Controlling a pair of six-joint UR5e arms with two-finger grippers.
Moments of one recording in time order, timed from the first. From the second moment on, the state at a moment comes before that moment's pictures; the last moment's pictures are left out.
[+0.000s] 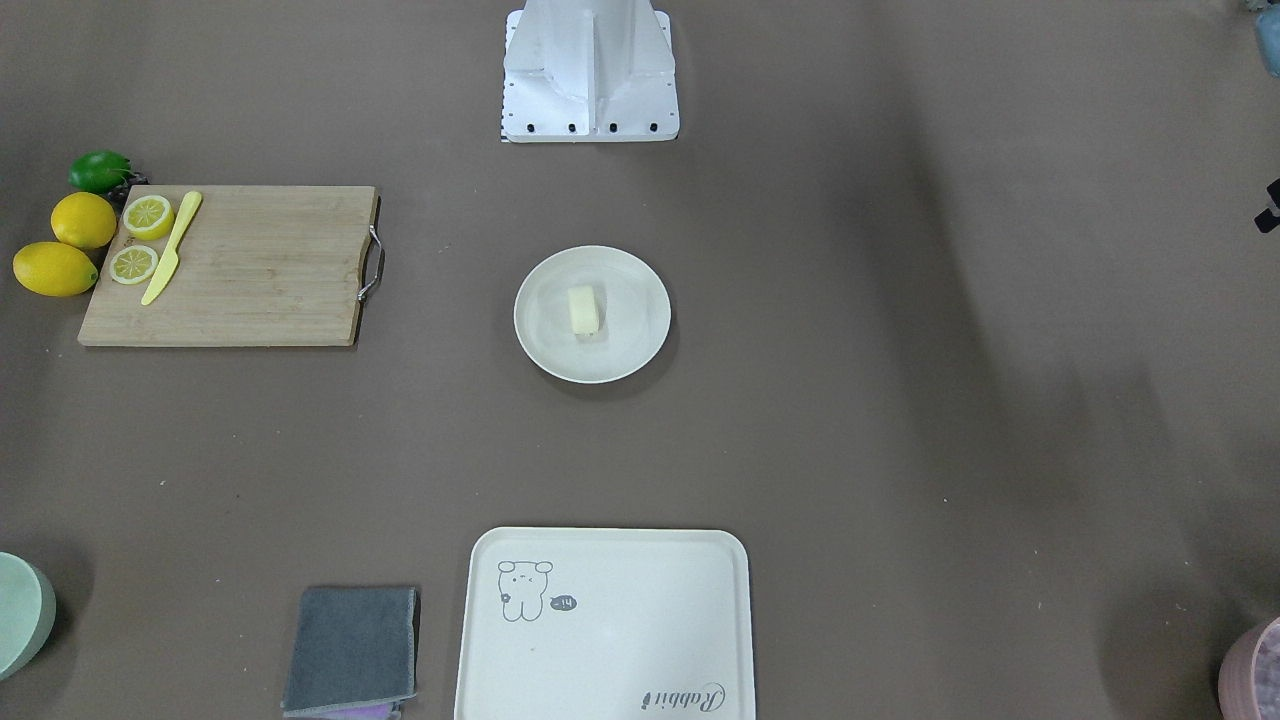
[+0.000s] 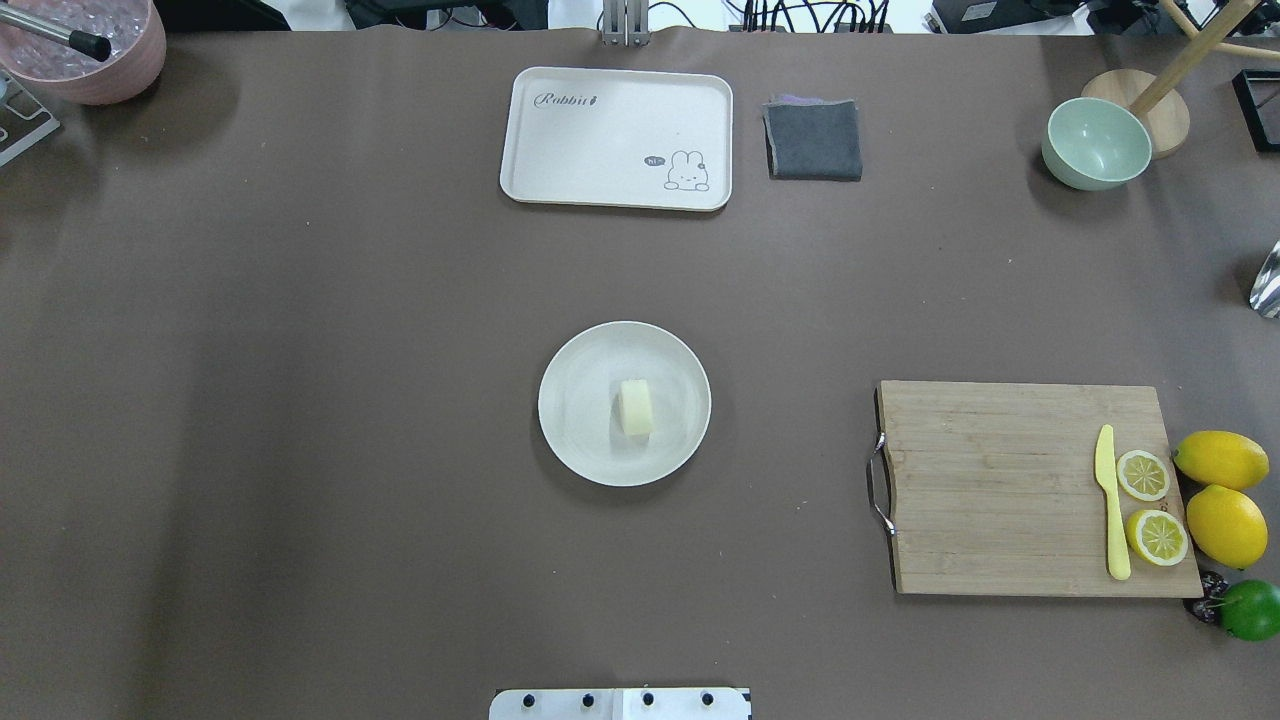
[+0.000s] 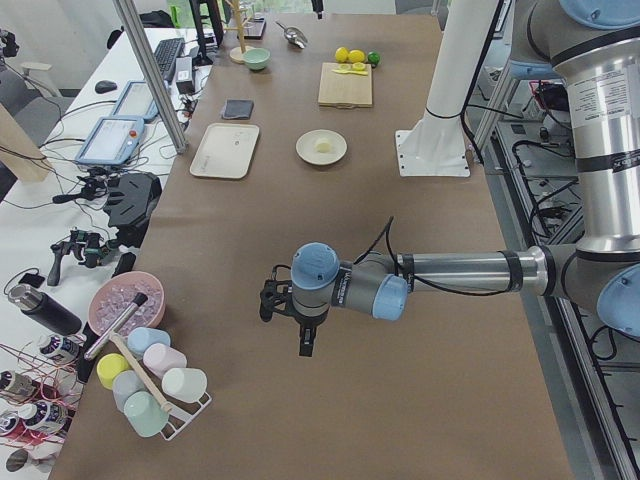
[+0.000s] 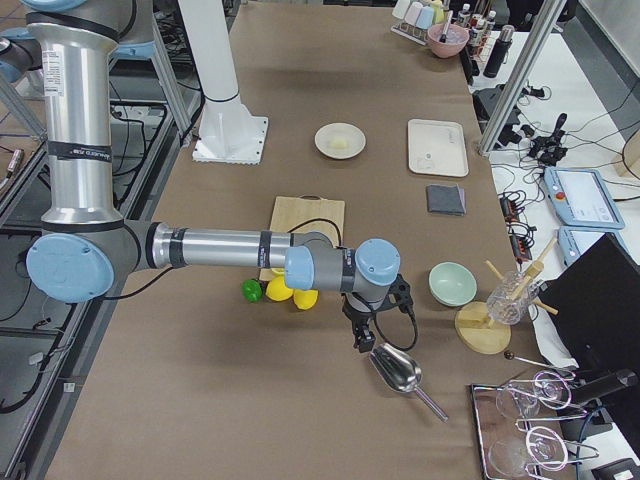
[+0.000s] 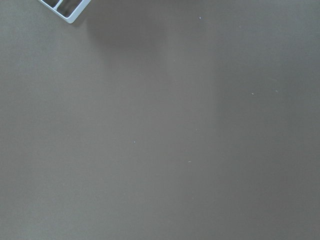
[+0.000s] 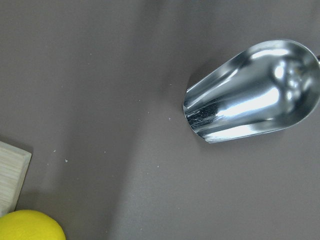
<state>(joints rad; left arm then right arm) -1.48 -1.34 -1.72 -1.87 -2.37 -0.18 1.50 -1.60 1.59 -1.58 2.33 -0.28</state>
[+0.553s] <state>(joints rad) -1.49 -1.33 -1.72 -1.88 -2.37 -0.18 1.50 -1.61 1.60 -1.58 2.33 -0.29</state>
